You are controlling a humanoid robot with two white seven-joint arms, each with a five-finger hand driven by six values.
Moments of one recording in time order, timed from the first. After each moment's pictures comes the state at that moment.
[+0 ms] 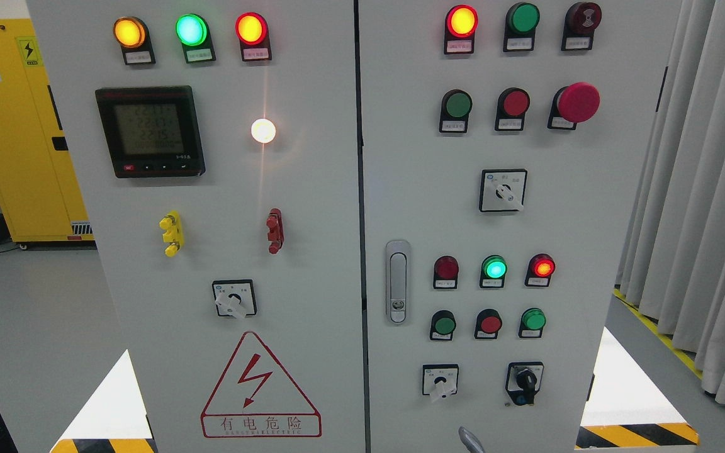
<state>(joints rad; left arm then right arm) 0.06 -0.10 -0.10 -0.13 0.08 -0.05 -0.06 0.16 0.13 0.20 -1.76 0.31 -0.40 -0.09</state>
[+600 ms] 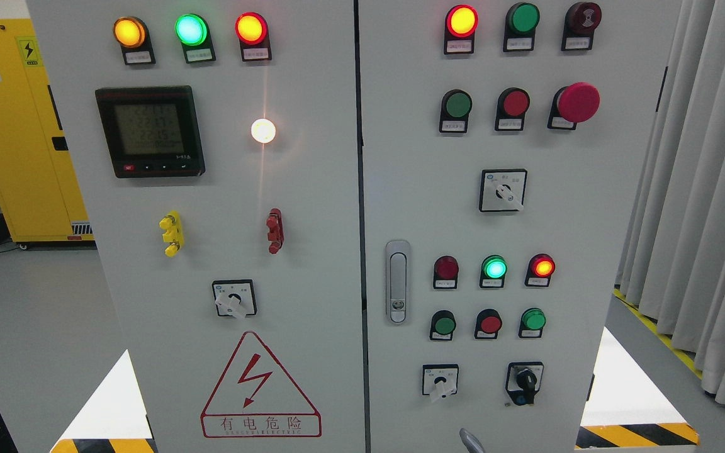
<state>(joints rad) 0.06 -0.10 -0.10 -0.13 0.08 -0.05 -0.06 0.17 0.13 0.20 -1.76 0.30 -0.40 -0.09</state>
